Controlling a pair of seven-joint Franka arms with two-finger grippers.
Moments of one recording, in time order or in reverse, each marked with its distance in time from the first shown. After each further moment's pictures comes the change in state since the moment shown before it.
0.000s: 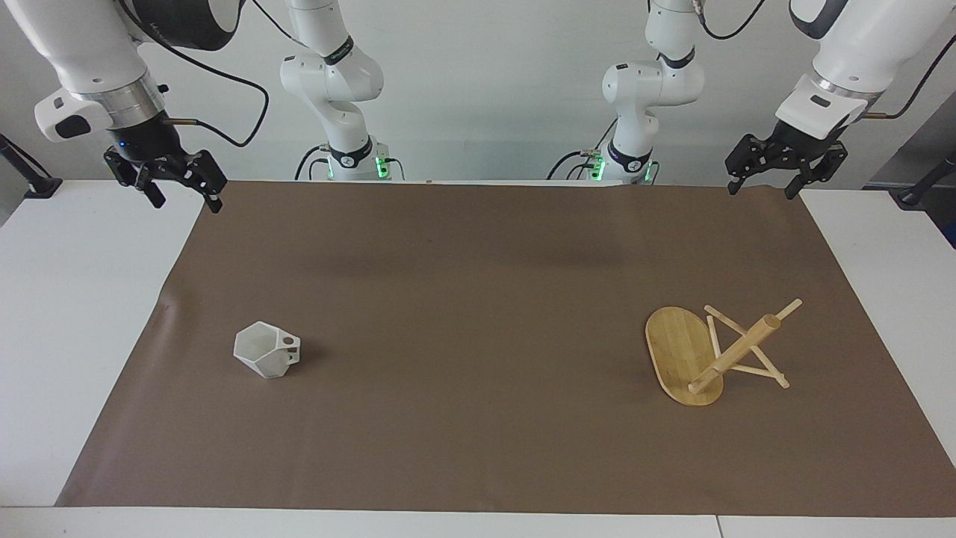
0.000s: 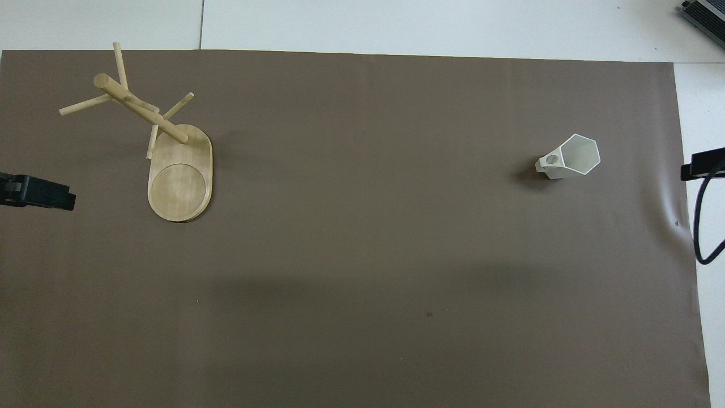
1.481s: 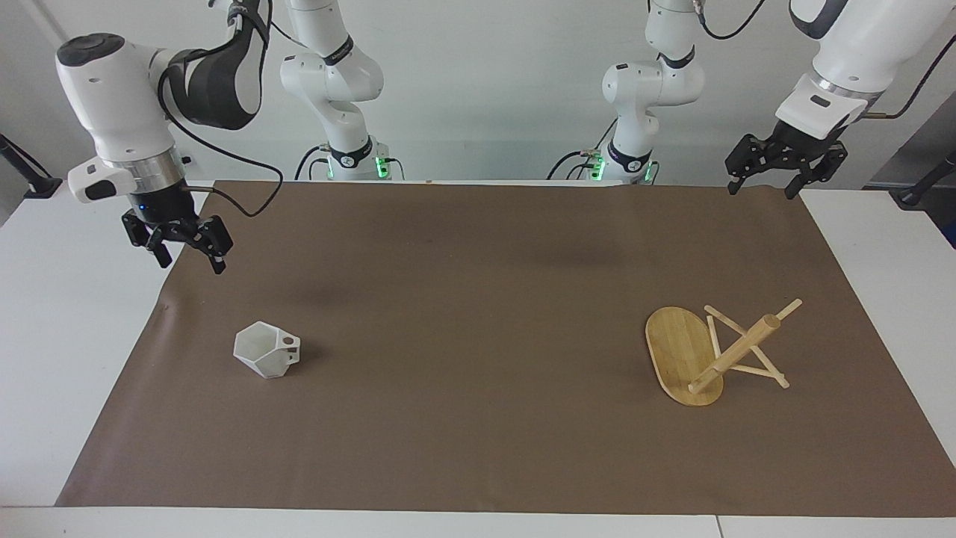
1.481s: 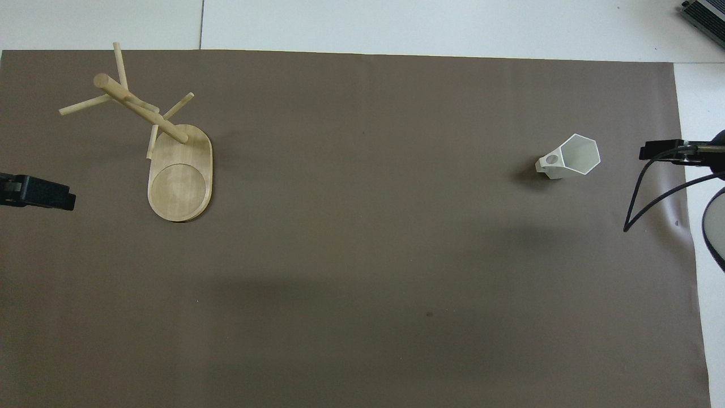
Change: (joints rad) left arm 0.000 0.000 0.000 0.000 0.000 0.000 0.000; right arm -0.012 0.023 -0.002 -0.305 0.000 0.511 0.000
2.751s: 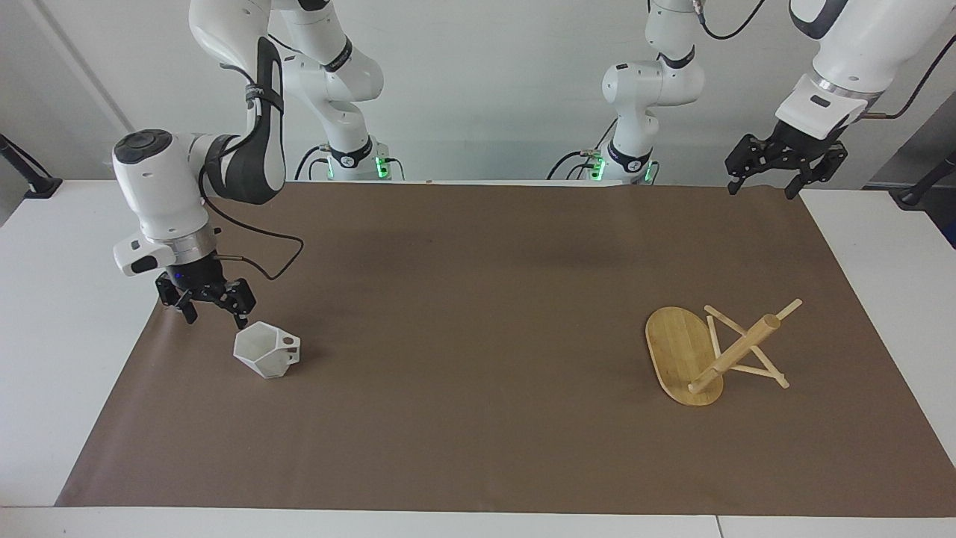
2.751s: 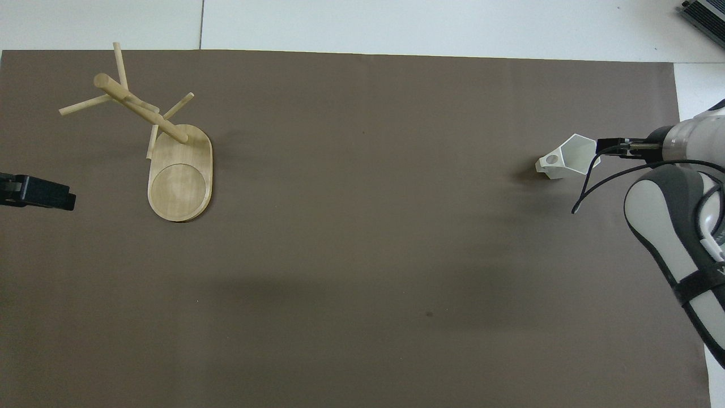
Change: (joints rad) left arm 0.000 0.000 0.000 0.000 0.000 0.000 0.000; right arm 0.013 0.163 0.003 -0.039 0.000 0.220 -0.001
